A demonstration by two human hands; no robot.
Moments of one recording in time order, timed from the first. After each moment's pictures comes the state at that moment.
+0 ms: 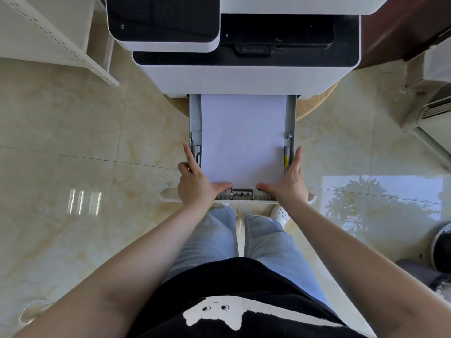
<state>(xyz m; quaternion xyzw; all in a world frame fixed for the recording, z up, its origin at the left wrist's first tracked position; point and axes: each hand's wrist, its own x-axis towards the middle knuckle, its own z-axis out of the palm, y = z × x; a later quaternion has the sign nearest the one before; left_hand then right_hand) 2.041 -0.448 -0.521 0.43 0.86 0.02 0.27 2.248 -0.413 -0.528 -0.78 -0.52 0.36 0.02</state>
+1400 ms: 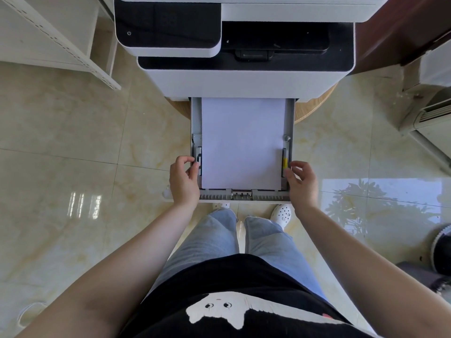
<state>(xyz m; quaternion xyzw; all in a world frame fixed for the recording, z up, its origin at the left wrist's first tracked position) 2.016 -0.450 -0.520 0.32 0.83 0.32 0.32 2.272 -0.419 -0.524 -0.76 -0.35 0.48 0.27</state>
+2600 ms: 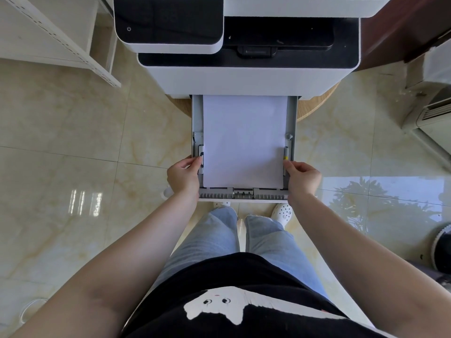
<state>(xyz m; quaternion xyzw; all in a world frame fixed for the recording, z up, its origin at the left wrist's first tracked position) 2.017 -0.432 -0.524 0.08 0.83 0.40 0.38 2.249 -0.397 -0.519 -0.81 -0.18 0.45 0.33</state>
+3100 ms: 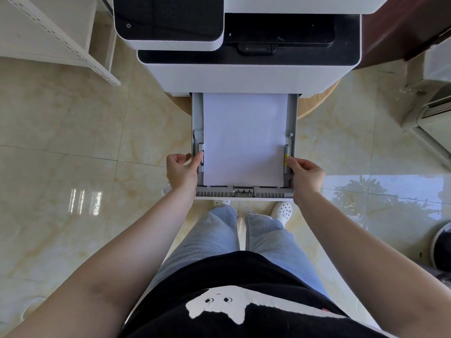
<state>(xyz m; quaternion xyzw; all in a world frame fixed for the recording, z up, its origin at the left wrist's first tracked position) 2.010 -0.430 -0.528 0.10 0.84 0.38 0.38 2.257 -0.397 -0.511 -0.80 -0.20 0.46 0.32</state>
